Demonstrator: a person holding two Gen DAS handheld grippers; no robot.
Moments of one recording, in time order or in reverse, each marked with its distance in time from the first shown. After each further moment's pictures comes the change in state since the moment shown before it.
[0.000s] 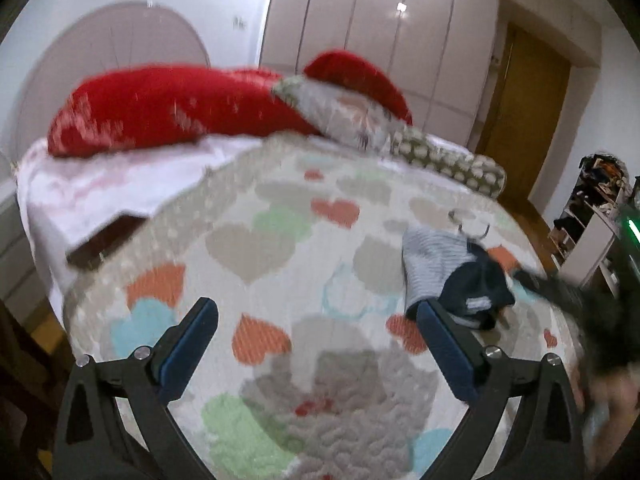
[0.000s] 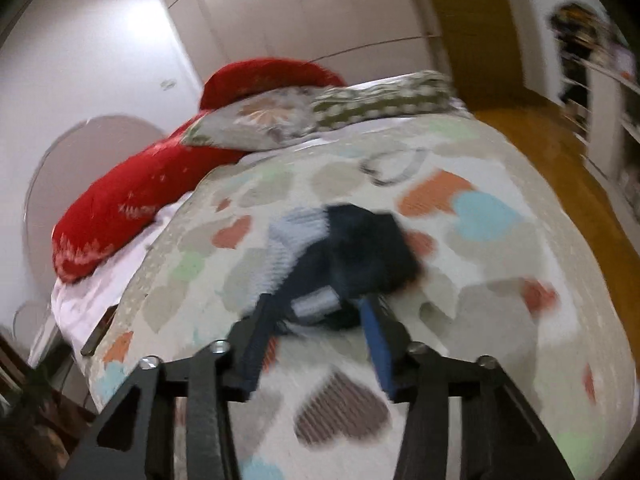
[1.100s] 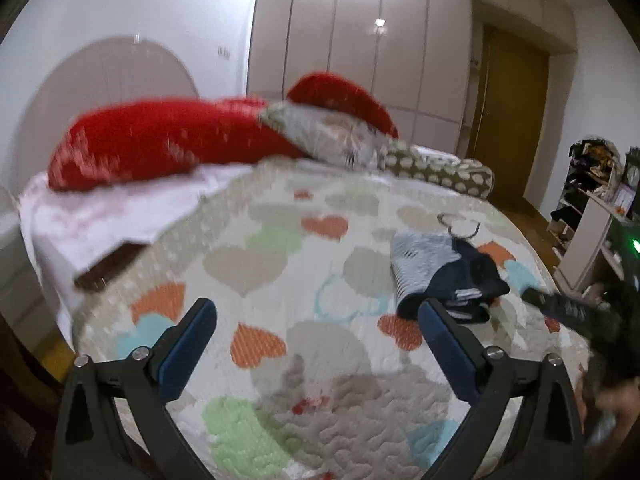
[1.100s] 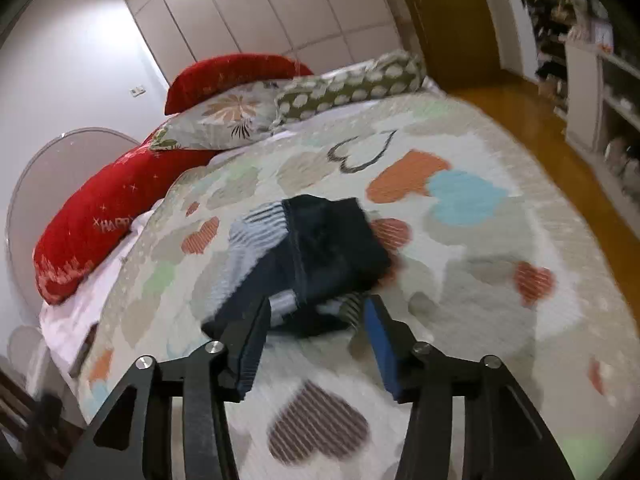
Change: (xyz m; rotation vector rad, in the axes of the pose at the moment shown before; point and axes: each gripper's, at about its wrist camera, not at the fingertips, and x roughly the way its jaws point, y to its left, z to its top) left arm -0.036 -0.029 -0.019 0.119 -0.153 0.023; right arm -0.016 -0.033 -0.029 0.106 -0.015 -0.085
